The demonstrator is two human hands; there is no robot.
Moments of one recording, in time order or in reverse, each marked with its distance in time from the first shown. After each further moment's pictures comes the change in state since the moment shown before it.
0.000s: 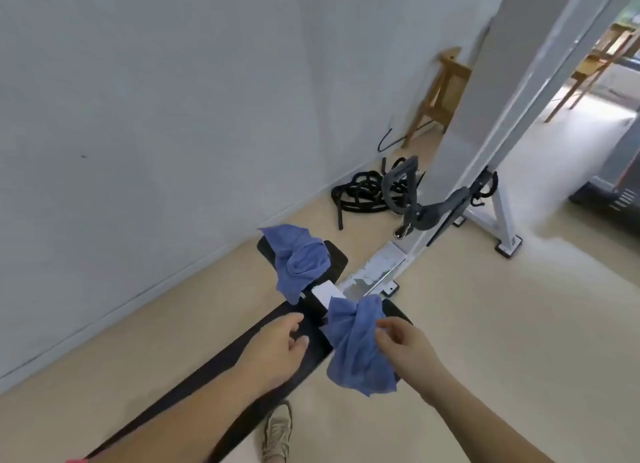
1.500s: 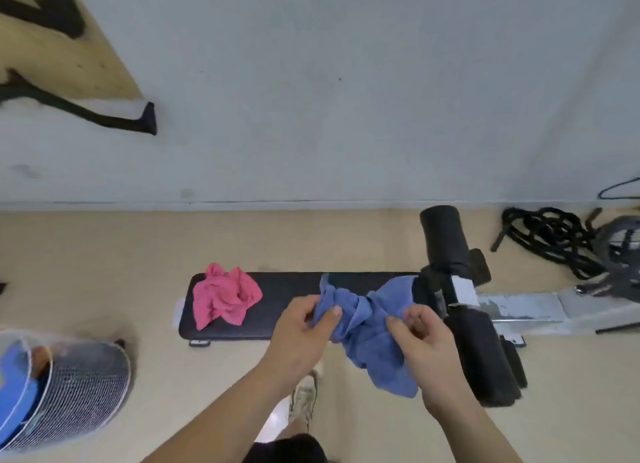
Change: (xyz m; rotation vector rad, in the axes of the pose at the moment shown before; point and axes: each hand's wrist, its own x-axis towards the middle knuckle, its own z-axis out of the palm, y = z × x) left_hand -0.230 -0.044 0.002 -0.732 0.721 -0.352; right_hand -0.123 -0.067 0.120 0.017 -0.403 -0.293
